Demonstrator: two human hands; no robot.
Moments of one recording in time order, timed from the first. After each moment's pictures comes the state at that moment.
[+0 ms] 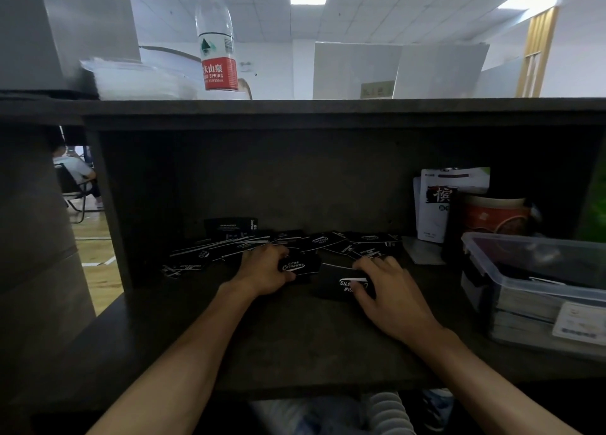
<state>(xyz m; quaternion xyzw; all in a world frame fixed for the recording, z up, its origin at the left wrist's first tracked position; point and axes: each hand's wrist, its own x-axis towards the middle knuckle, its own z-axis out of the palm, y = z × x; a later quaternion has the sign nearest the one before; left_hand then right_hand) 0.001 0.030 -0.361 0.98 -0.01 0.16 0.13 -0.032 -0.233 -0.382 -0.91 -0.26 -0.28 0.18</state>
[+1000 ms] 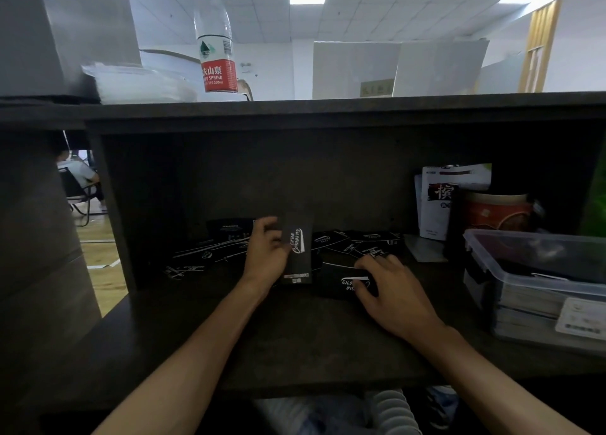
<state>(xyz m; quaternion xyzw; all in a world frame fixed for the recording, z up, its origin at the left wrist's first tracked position) -0.016 0.008 -0.351 0.73 -0.01 0.26 0.63 -0.030 -0.233 -0.384 -0.90 -0.26 -0.29 0.18</state>
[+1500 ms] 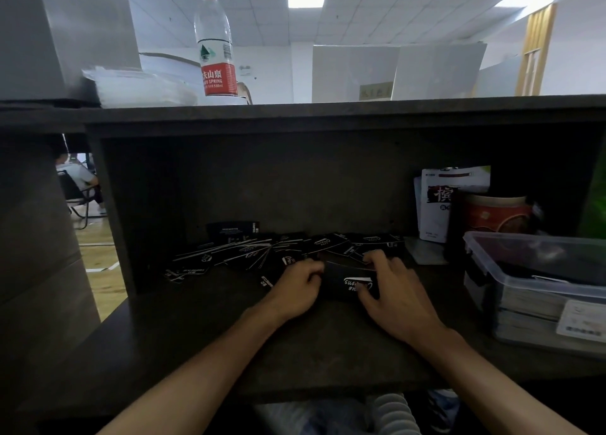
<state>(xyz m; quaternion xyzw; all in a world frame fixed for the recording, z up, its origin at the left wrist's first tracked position) -0.035 -0.024 -0.368 0.91 -0.17 0.13 0.36 -0.035 -0.233 -0.382 -0.91 -0.20 -0.28 0.21</state>
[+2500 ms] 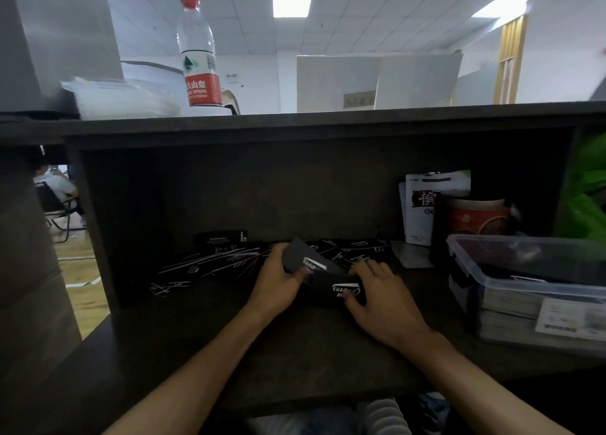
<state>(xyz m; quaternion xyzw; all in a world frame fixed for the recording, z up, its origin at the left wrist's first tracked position) -0.012 -0.015 -0.371 0.81 -0.08 0.20 0.55 -0.039 -0.232 -0.378 -0.92 -0.21 -0.26 0.19</state>
